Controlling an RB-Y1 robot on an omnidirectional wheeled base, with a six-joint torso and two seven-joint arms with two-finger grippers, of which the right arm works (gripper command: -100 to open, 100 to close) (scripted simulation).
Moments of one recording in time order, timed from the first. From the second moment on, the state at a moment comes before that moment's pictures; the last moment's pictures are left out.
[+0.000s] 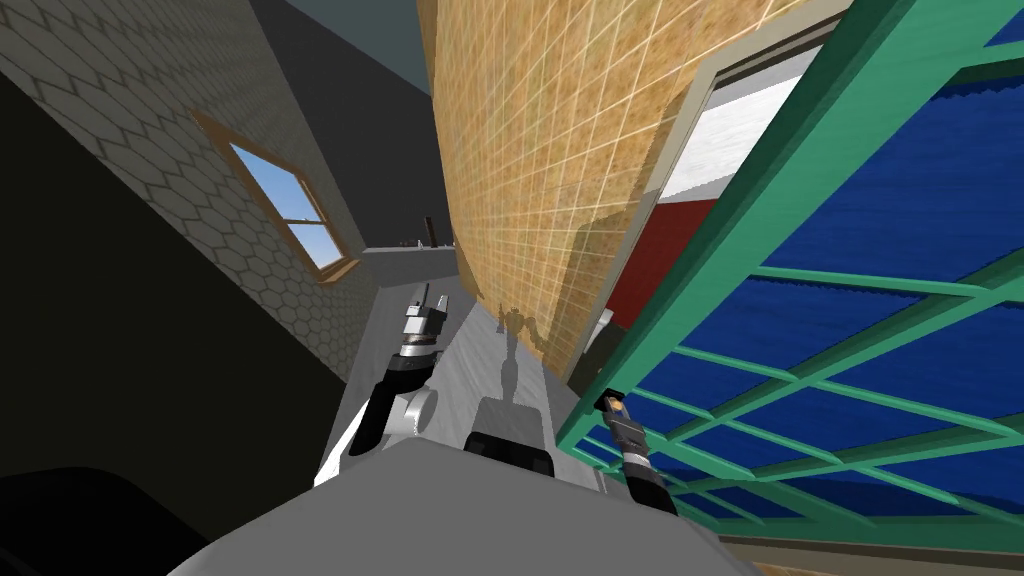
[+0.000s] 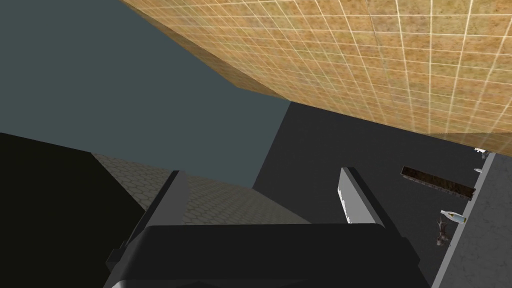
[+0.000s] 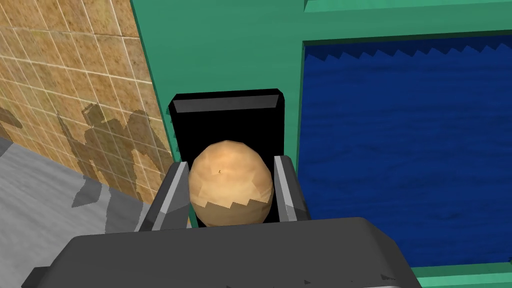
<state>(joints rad) 0.12 -0.37 0.17 -0.74 -0.39 -0.93 -1.69</state>
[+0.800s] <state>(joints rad) 0.19 -0.44 0.26 -0.76 -0.34 -1.02 -1.78</state>
